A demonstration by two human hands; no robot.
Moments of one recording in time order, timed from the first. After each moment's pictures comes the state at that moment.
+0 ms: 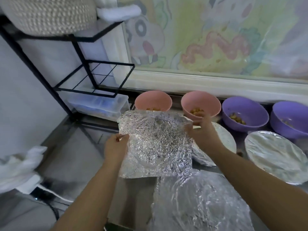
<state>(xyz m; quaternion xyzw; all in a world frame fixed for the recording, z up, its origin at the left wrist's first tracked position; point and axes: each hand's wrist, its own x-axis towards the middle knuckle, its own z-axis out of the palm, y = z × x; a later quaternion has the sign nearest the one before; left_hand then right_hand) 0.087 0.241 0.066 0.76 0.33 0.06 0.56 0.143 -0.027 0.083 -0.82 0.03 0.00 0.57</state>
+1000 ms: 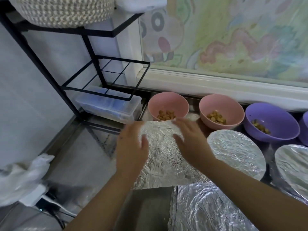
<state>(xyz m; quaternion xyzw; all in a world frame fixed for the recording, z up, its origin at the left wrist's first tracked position) 0.100 0.255 0.065 0.92 0.04 0.24 0.29 0.152 0.055 0.064 -0.94 -0.22 -0.08 0.26</state>
